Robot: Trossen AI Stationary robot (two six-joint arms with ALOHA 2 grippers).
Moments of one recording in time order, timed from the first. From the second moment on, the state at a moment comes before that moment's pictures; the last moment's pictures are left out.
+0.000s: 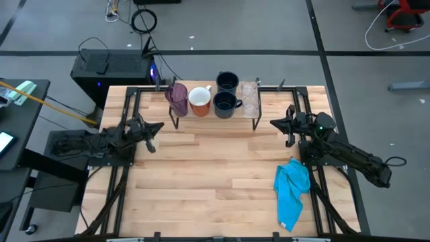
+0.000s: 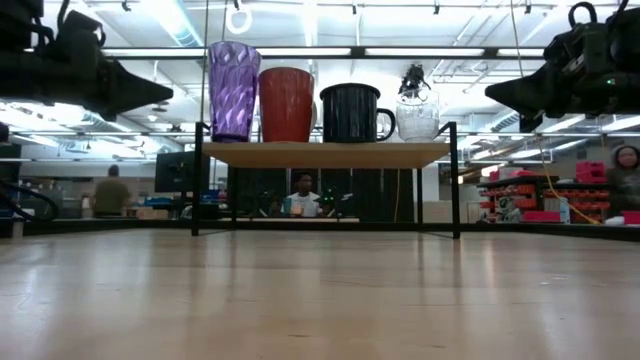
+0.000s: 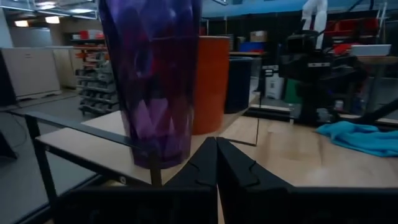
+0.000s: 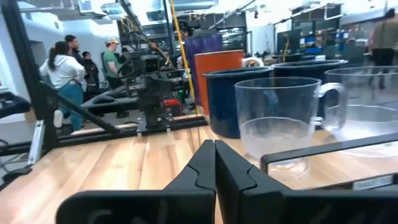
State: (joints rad) left arm -0.06 0.00 0.01 0.07 -0.56 0.04; right arm -0.63 0.06 0.01 0.16 -0.45 0.14
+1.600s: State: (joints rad) left arm 0.06 0.01 0.01 0.06 -0.21 -0.04; right arm -0.61 0.05 0.01 0.08 -0.46 0.21
